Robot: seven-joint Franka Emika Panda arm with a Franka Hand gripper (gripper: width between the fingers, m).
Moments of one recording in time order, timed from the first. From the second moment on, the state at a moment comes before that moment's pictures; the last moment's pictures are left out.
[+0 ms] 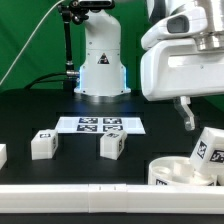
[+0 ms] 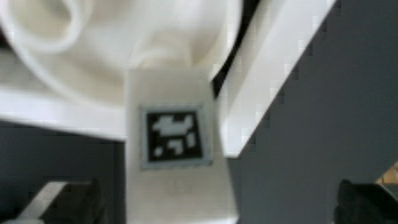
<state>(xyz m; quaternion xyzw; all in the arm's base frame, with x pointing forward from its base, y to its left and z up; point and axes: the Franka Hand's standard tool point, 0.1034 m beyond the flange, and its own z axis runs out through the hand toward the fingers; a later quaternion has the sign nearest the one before) 0.634 0.121 0.108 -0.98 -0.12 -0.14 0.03</state>
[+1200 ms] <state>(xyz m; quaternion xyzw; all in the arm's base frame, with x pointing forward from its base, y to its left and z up) 0.637 0.103 0.102 -0.99 -0.10 -0.06 0.01</state>
